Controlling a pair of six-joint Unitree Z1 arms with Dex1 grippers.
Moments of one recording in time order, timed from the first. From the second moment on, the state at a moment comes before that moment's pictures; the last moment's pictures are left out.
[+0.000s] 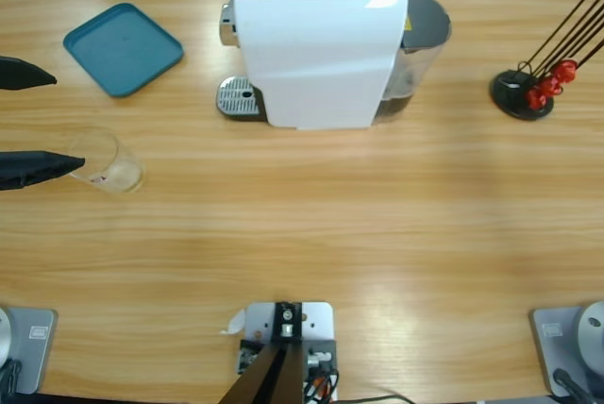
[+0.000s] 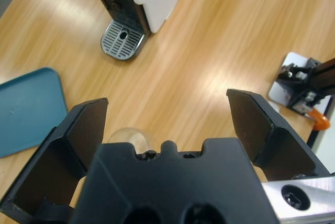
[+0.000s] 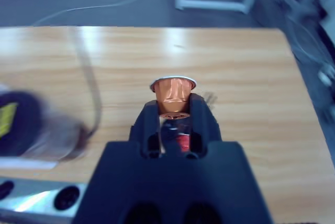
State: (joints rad) arm 0 -0.69 1.12 -0.98 0.64 -0.17 0.31; arm 1 0.33 1.19 -1.04 0.44 -0.29 0.09
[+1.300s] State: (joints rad) arm 0 -0.69 0.84 -0.95 0.87 -0.14 0.30; arm 1 0.83 1.88 -1.85 0.68 0.24 -0.64
